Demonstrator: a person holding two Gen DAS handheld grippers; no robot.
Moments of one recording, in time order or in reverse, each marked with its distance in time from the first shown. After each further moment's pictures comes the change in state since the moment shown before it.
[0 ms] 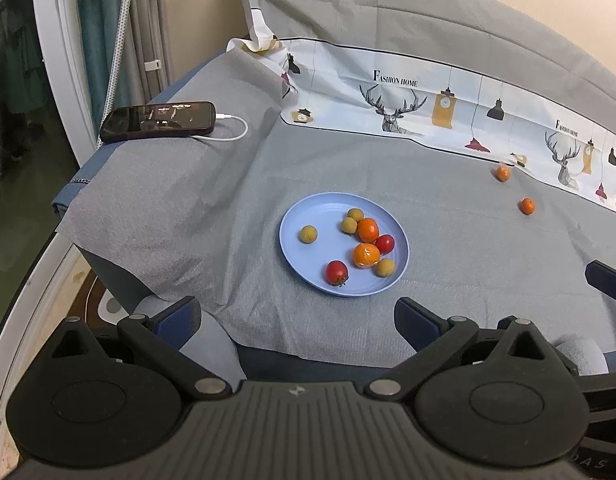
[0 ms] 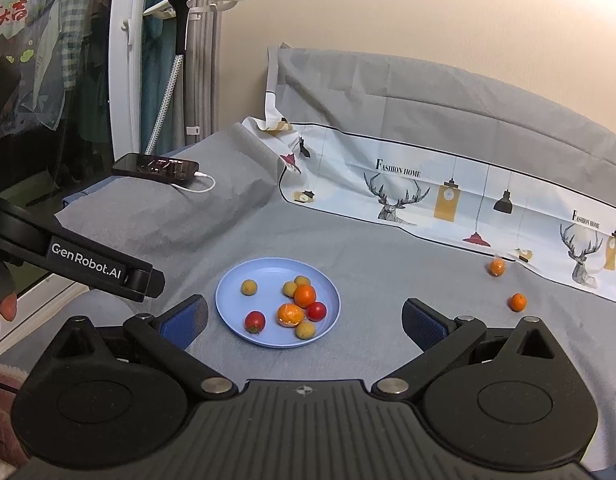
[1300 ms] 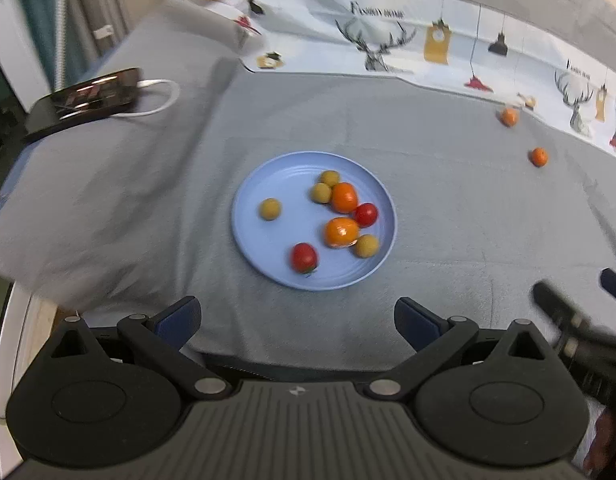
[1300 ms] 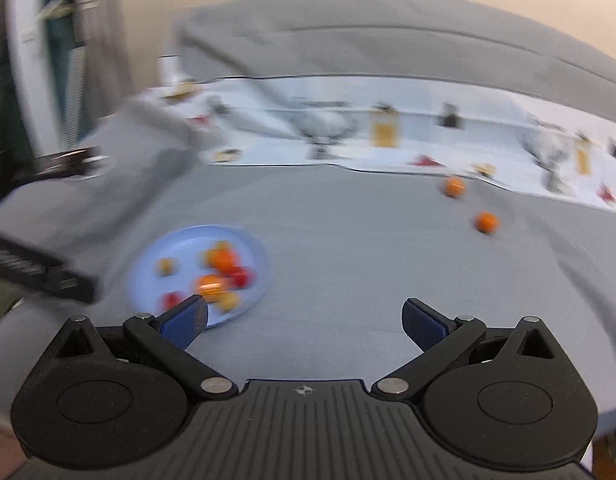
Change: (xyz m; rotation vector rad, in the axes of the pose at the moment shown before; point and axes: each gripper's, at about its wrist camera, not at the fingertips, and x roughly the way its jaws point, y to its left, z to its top) left arm 0.094 -0.060 0.045 0.089 0.209 0.011; right arm 0.074 -0.095 -0.035 0.247 0.126 -0.151
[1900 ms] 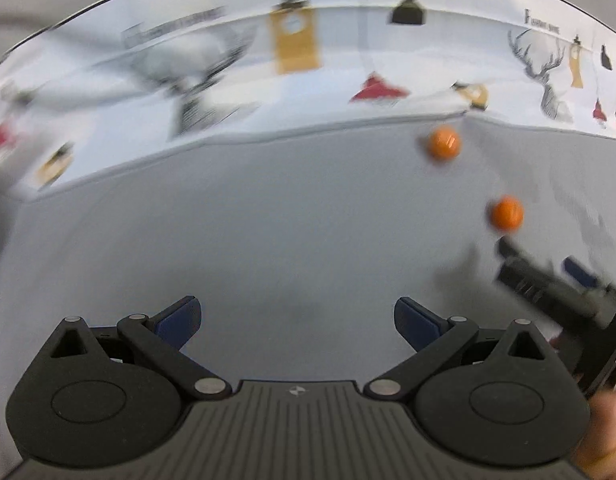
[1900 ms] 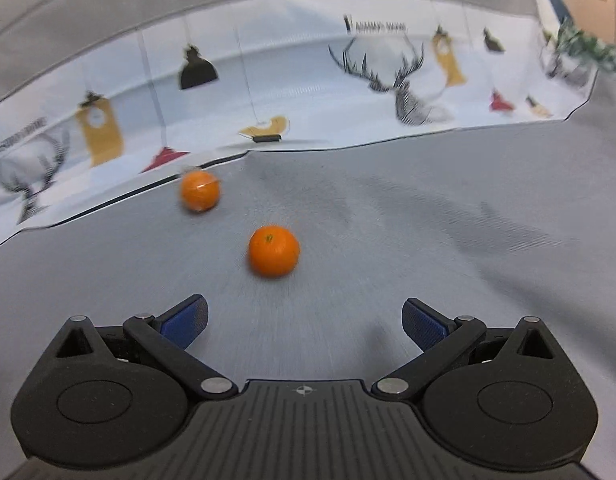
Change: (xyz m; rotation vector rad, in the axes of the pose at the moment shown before) left arm 0.211 -0.246 0.208 0.250 -0.022 -0.122; right arm 0.286 -0.248 0.039 0.347 -0.005 -0.365
